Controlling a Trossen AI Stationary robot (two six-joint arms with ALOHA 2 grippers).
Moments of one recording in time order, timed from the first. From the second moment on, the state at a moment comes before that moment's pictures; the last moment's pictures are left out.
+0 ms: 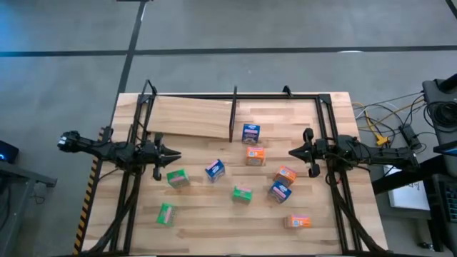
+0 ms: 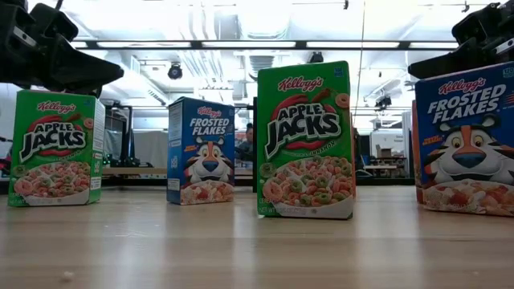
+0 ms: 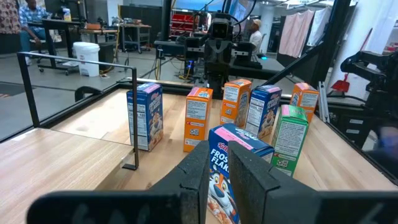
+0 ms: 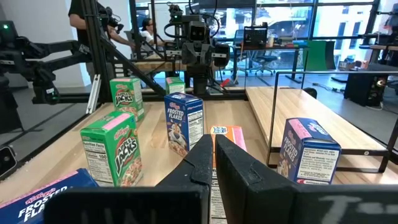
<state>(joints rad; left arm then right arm) -0.27 0.07 0.04 0.01 -0.36 -0.11 -0.06 0.06 0.01 0.03 -0.10 0.02</state>
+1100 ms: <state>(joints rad) -0.27 0.07 0.04 0.48 -0.36 -0.14 -0.06 0.06 0.01 0.20 -0.10 0.16</state>
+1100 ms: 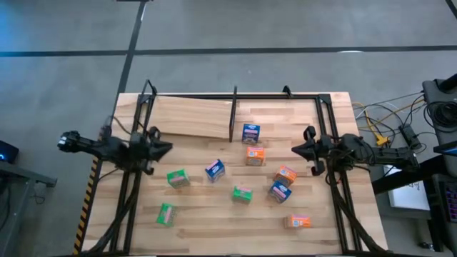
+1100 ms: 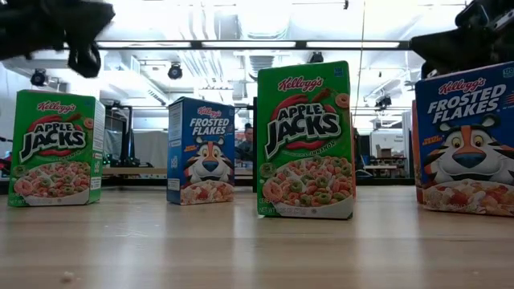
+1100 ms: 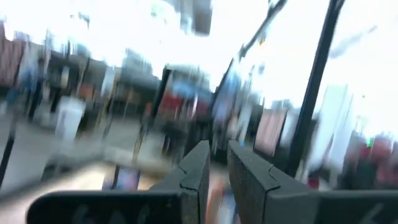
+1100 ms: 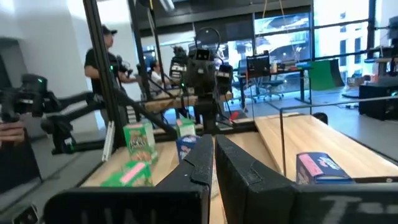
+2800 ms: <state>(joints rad) -0.27 0.97 1.08 -0.83 -0.43 -0.63 -0.06 0.06 0.10 0.64 0.08 0.05</state>
